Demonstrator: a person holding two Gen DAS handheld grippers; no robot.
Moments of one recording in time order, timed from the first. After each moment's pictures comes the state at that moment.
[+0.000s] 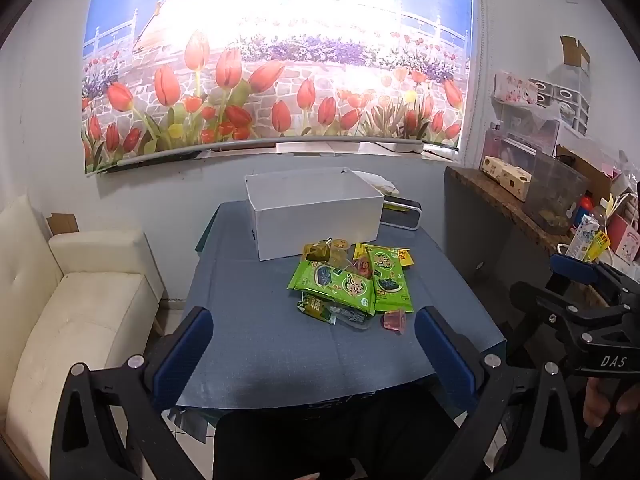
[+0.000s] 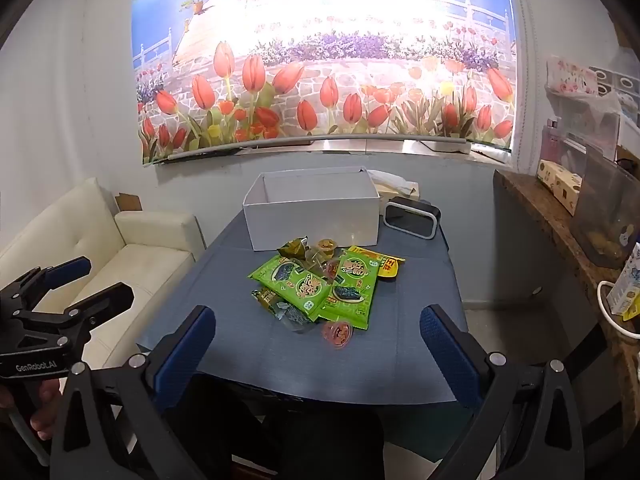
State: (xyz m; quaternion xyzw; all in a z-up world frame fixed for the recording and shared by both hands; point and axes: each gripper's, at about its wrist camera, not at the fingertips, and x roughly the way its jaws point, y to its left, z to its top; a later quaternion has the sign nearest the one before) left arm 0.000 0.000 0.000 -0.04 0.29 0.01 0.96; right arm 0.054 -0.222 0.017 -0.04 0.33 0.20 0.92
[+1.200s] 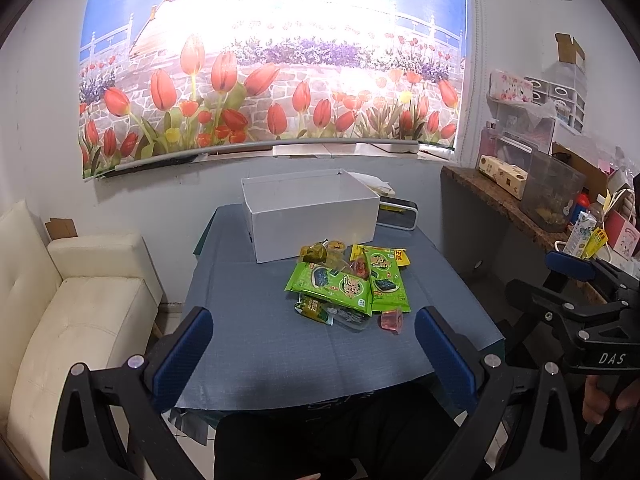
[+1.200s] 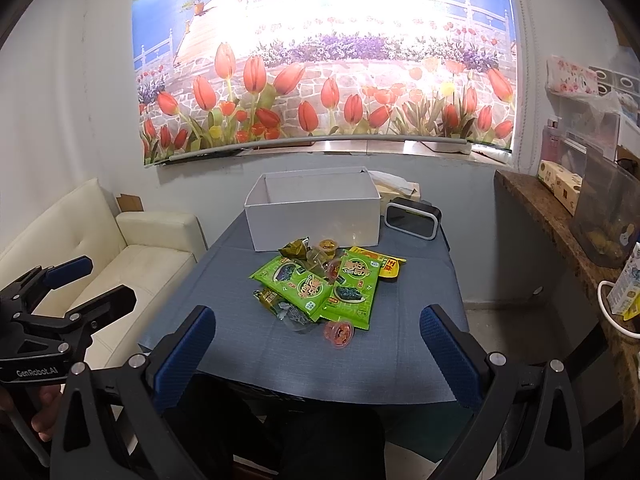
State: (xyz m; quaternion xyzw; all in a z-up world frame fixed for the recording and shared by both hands) left arm -0.003 -0.004 0.002 -0.03 0.29 0.01 0.96; right arm 0.052 -0.223 0.016 -0.04 0.32 0.20 0.92
